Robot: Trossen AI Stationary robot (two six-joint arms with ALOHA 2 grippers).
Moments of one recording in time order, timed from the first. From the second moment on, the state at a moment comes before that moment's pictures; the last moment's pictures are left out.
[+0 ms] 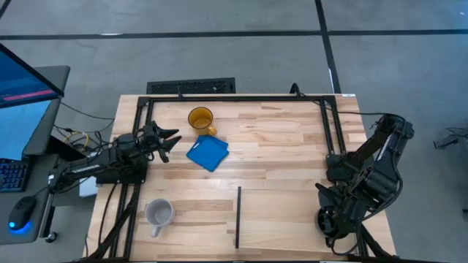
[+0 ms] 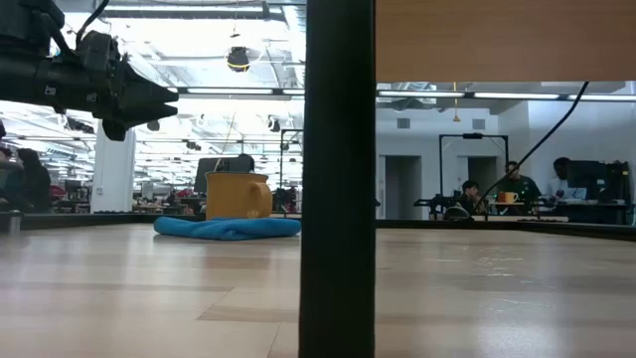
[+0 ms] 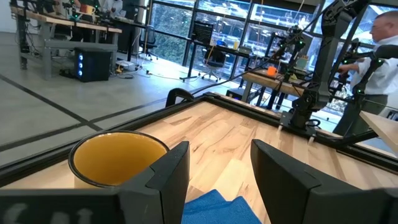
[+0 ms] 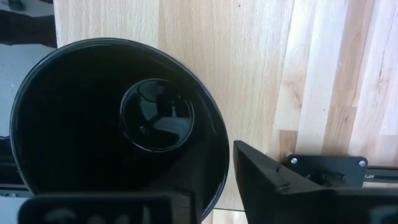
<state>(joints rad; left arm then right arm) 0.30 0.03 0.02 0.02 -0.15 -0.25 0.94 1.40 1.52 -1.57 0.02 0.85</state>
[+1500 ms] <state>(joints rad) 0.30 0.03 0.02 0.02 -0.15 -0.25 0.94 1.40 1.52 -1.57 0.02 0.84</state>
